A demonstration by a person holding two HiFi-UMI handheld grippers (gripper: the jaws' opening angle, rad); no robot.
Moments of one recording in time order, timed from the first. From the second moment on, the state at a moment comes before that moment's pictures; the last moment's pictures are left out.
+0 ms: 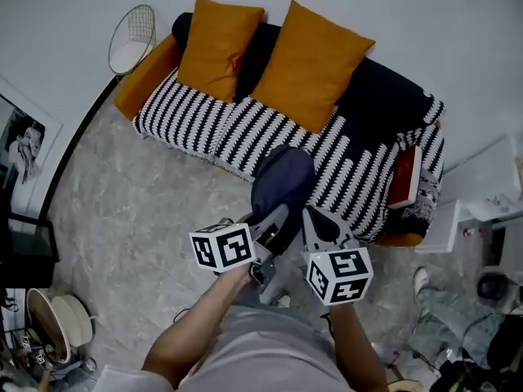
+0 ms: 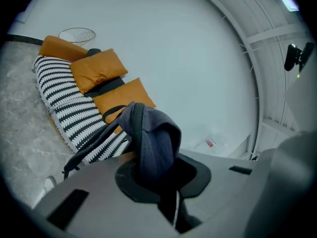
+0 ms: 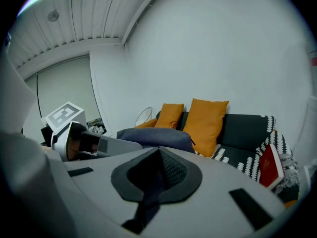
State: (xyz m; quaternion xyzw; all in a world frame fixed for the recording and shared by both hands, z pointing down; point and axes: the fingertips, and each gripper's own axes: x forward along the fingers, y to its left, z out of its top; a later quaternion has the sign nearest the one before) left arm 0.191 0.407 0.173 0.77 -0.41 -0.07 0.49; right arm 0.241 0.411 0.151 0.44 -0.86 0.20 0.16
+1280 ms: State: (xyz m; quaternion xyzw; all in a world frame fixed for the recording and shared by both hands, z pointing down) left arm 0.086 0.190 0.252 0.78 -0.33 -0.05 0.52; right arm 0.126 0.199 0.214 0.49 -0.82 0.21 0.22
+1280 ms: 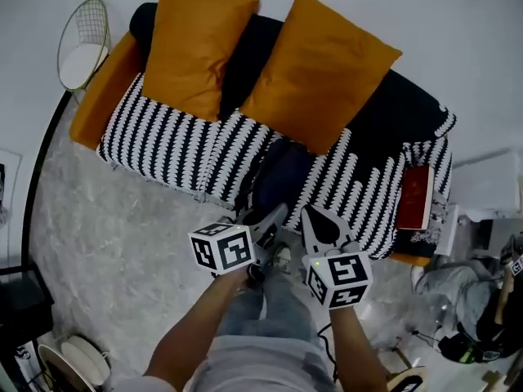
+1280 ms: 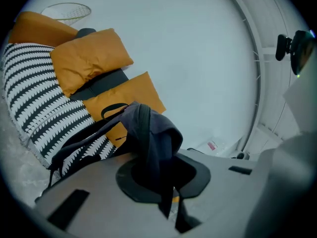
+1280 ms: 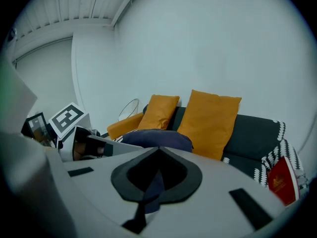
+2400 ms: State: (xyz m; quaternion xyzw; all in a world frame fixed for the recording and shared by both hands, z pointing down) left arm 0.143 0.092 0.335 0.79 -0.29 -0.06 0.53; right arm 0.187 0.098 0.313 0.48 -0.81 0.26 0.20
